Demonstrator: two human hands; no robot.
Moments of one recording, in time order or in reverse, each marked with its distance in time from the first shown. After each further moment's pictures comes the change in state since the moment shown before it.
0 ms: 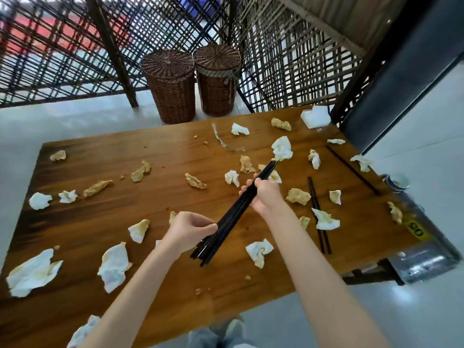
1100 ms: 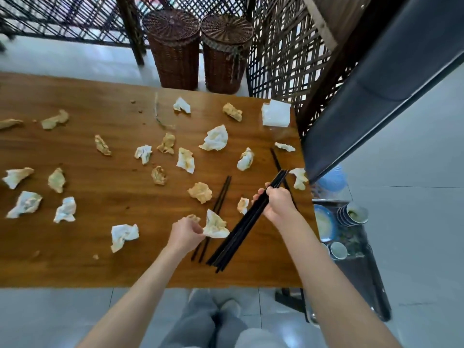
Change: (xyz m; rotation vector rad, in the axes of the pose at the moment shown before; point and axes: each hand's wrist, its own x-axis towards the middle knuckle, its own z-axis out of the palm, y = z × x) left_hand 0.100 0.103 0.354 0.219 0.217 -0.312; right_hand 0.132 -0.214 -0.279 -0.356 0.032 0.145
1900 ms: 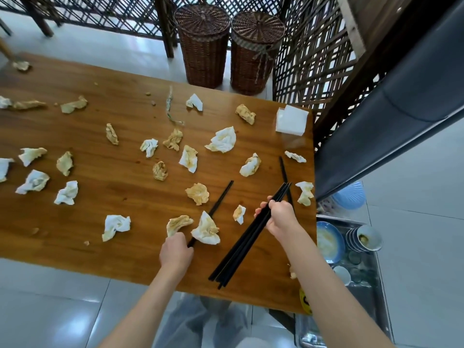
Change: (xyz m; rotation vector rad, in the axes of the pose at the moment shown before) left_hand -0.022 0.013 0.044 0.082 0.230 -0.255; right_hand 0.046 -0.011 -0.026 -0.129 -0.056 0.108
